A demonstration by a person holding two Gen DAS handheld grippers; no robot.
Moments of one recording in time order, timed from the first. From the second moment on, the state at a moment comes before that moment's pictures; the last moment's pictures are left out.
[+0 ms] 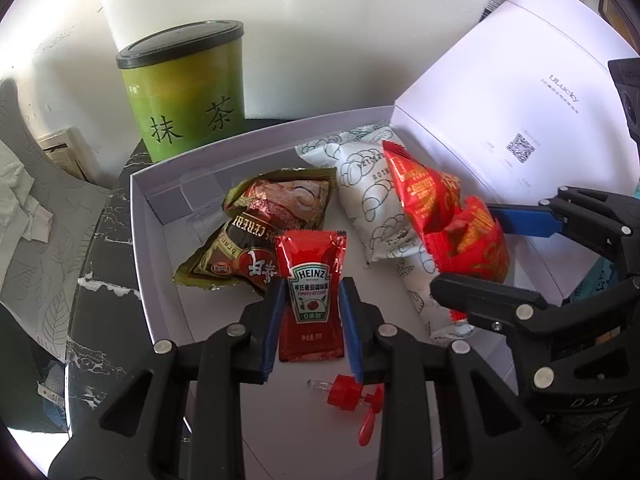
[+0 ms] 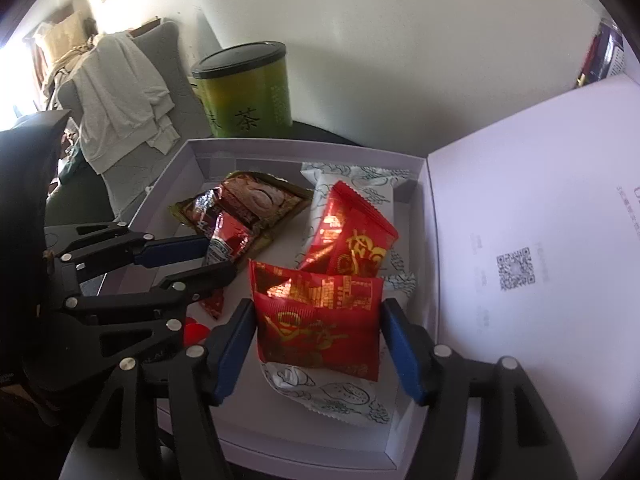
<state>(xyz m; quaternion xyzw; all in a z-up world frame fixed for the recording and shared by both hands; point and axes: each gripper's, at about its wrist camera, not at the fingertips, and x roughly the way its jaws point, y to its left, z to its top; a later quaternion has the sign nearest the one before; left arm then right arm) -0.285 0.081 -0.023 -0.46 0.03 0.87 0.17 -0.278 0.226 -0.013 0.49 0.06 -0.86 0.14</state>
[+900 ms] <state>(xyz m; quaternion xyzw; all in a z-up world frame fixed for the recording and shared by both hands) -0.263 0.065 0.006 -0.43 0.03 0.89 0.14 -0.263 0.224 0.012 0.46 0.07 -0.88 0.11</state>
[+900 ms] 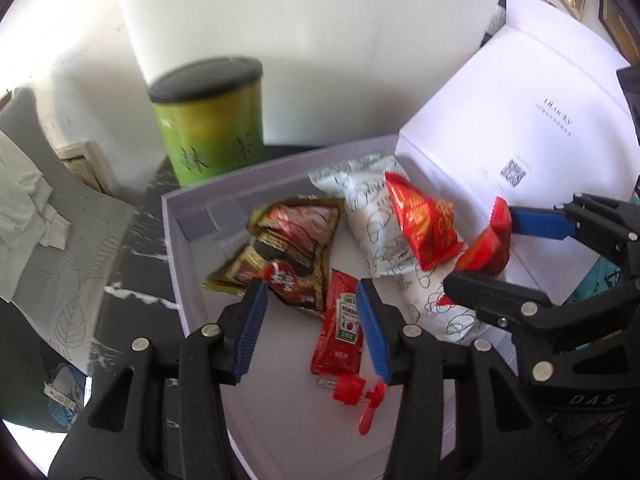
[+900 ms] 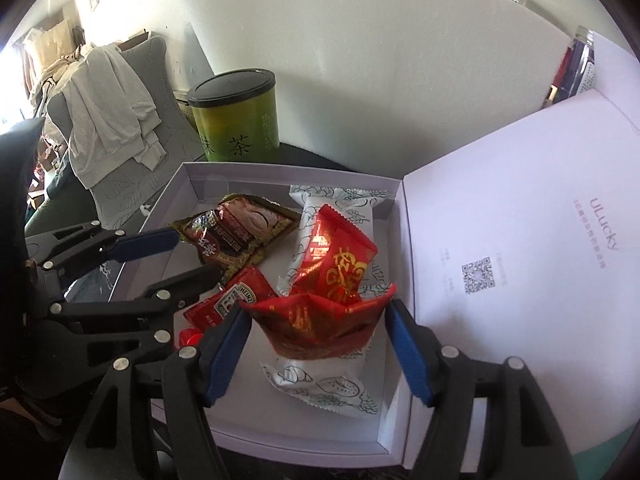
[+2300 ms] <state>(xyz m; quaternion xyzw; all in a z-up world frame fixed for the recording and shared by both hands) -0.138 0.058 0.126 -0.29 0.05 0.95 0.12 -0.120 0.236 0.108 0.36 0.03 -0.93 0.03</state>
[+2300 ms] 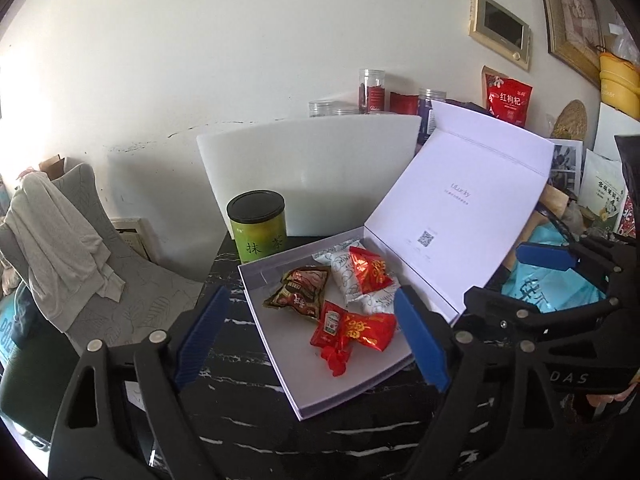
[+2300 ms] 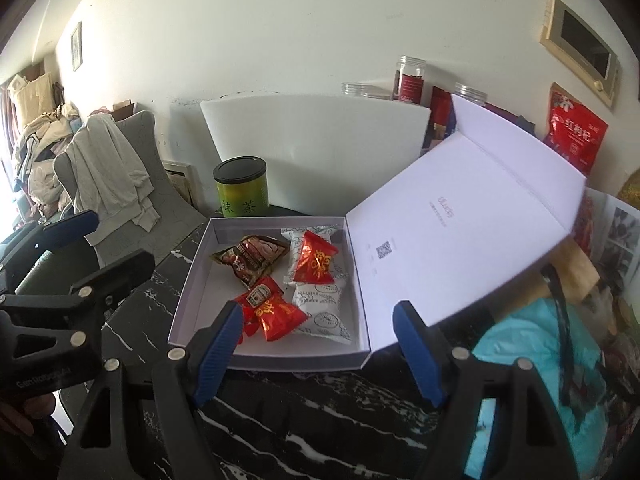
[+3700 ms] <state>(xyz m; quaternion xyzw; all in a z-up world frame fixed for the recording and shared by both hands) -0.058 0.047 0.043 -0.36 0.06 0.93 0.07 -0.032 0.233 0.021 0.40 0.01 -0.92 -0.04</state>
